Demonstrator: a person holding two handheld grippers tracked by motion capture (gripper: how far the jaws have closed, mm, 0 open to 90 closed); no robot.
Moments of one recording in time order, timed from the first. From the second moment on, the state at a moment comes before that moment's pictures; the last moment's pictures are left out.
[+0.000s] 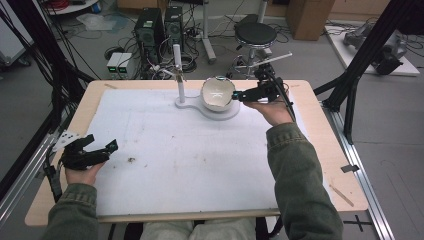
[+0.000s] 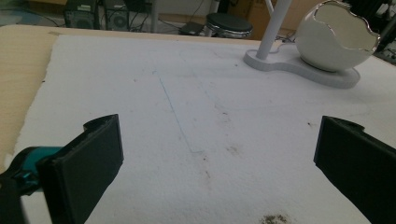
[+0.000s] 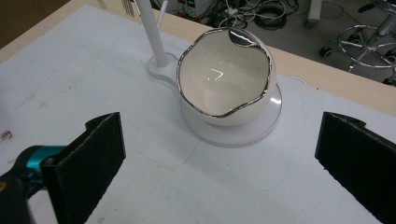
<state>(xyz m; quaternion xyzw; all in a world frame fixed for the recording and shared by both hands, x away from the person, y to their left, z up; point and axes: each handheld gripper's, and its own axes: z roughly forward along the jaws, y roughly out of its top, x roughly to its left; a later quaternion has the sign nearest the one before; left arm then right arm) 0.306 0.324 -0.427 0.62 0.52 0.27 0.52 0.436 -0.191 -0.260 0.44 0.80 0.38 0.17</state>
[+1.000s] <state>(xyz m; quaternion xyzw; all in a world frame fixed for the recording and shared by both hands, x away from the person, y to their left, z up) 0.305 0.322 -0.427 0.63 0.52 0.27 0.51 0.392 -0.233 -0.327 0.48 0.77 0.39 0.18</state>
